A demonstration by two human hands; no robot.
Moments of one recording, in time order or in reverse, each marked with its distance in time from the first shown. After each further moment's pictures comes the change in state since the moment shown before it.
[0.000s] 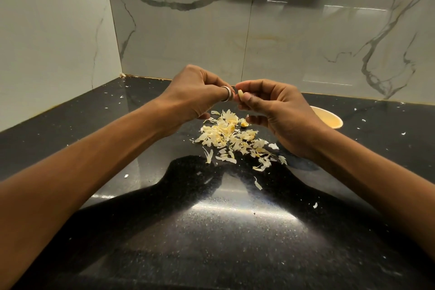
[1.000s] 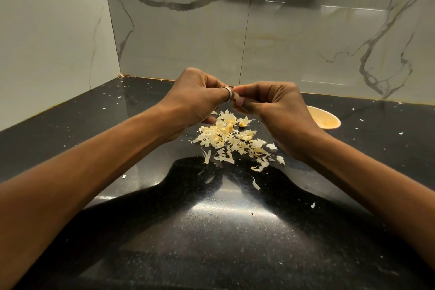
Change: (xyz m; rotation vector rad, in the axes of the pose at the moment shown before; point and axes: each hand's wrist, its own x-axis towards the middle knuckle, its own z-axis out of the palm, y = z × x) left_hand -0.002 -0.004 0.009 -0.062 0.034 0.012; right_hand -0.002 0.000 0.009 -0.131 0.095 -0.135
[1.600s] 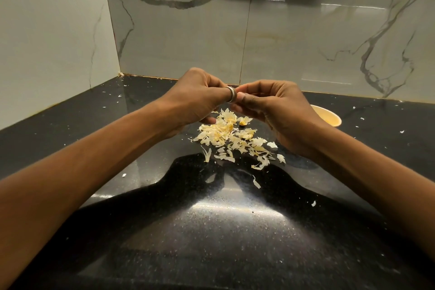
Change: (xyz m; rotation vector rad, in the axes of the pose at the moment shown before) left_hand -0.001 0.003 -0.003 0.011 -0.100 -0.017; right_hand 0.002 -0.004 -0.004 0.209 -0.065 0.176
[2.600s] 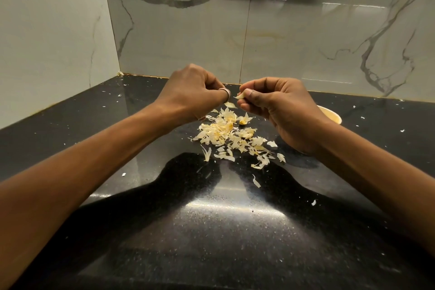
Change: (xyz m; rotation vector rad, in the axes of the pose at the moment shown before) left_hand 0.008 -0.010 -0.005 0.341 0.150 0.146; right_hand 0.002 -0.004 -0.003 -0.003 0.084 0.033
